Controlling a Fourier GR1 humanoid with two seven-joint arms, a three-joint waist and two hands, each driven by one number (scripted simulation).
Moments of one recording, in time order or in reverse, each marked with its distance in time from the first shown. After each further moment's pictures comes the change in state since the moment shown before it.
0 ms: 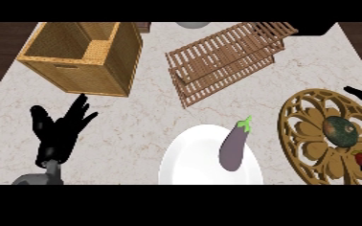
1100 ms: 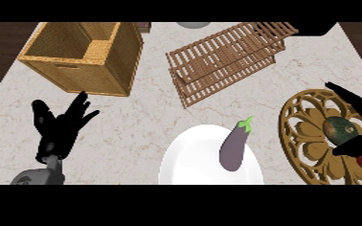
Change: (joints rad) left arm -0.030 -0.040 0.062 0.016 -0.051 -0.046 0.042; right arm -0.121 0.178 -0.022 0.224 0.268 -0.129 -0.134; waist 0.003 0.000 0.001
